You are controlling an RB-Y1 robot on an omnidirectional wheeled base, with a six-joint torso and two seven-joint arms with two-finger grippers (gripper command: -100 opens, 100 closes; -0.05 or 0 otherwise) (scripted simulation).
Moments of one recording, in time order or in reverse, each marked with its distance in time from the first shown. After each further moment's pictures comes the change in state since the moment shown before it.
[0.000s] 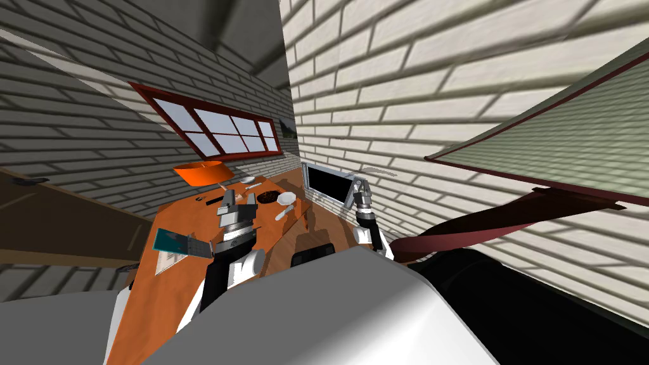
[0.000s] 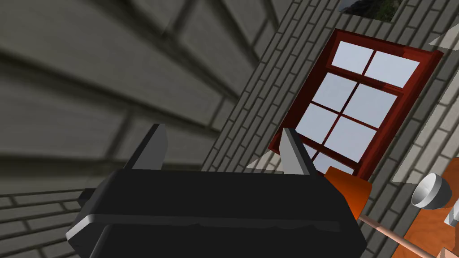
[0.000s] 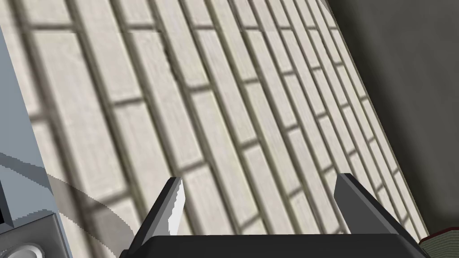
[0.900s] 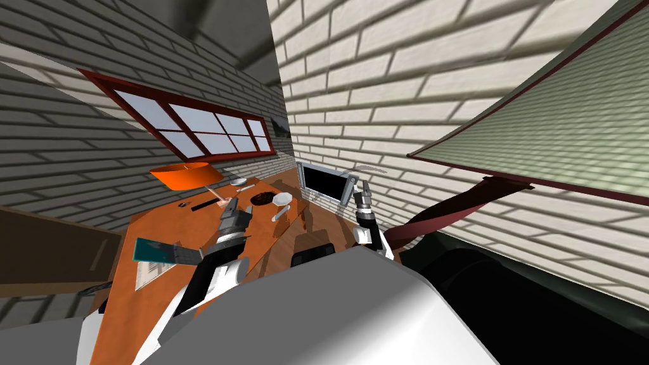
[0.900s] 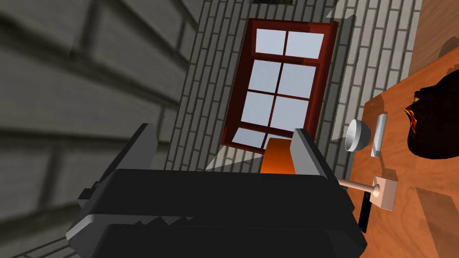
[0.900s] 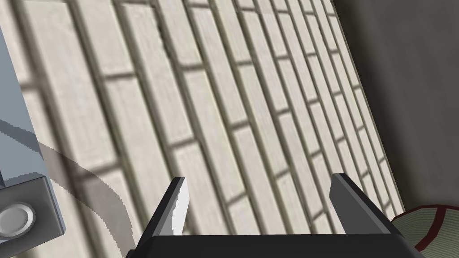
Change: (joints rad) left arm 0.005 0.119 0.134 0.103 0.067 0.240 -0.017; right arm 0.000 0.000 0.000 0.000 0.000 0.000 0.000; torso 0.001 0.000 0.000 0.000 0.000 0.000
